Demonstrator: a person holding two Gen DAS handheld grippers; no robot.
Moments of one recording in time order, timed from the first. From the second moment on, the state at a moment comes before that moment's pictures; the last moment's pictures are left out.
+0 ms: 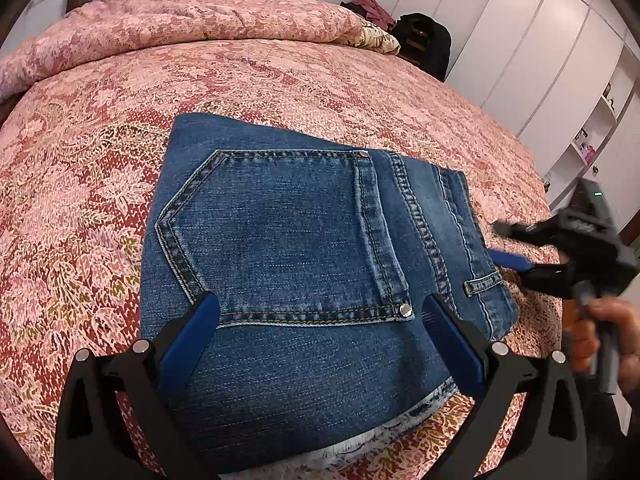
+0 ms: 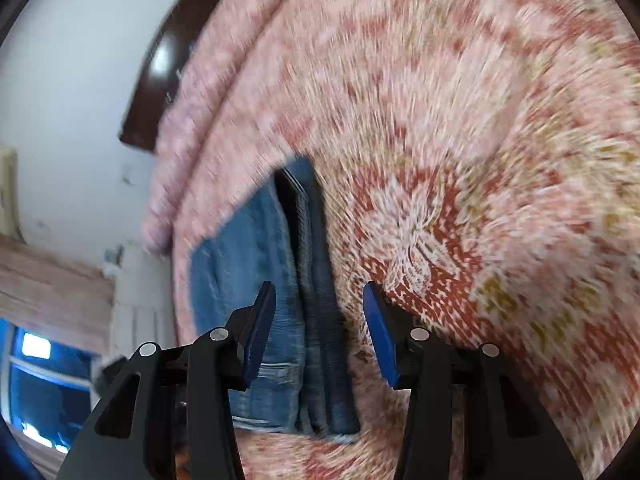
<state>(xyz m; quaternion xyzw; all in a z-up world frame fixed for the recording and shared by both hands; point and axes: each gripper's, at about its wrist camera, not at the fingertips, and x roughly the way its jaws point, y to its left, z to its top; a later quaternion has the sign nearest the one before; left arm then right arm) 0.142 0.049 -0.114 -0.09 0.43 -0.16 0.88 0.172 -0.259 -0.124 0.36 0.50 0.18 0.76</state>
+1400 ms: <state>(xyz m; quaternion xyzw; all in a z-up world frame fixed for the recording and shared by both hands) 0.182 0.156 -0.149 -0.34 0.49 -0.25 0.77 0.160 -0.222 -0.127 0.30 0.53 0.29 0.74</state>
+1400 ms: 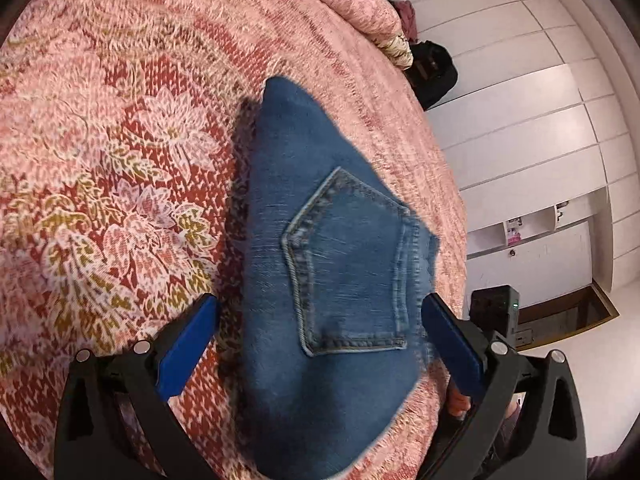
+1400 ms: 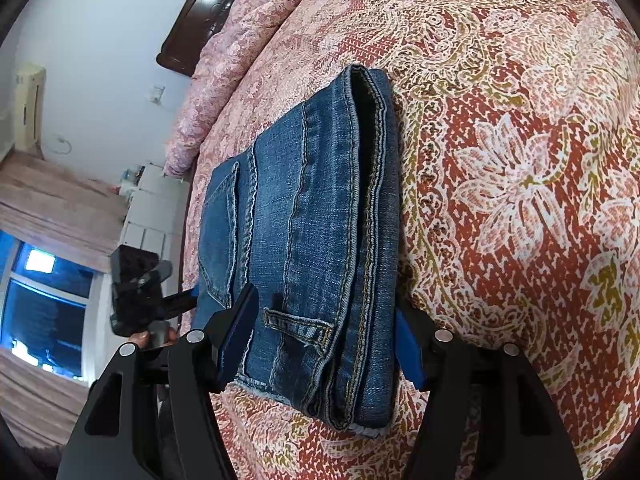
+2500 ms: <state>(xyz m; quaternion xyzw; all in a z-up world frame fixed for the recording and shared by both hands) 0.172 0.096 -0.112 -0.30 0.48 -0.23 0.79 0.144 -0.189 -0.064 0.11 0.50 0.25 0.82</state>
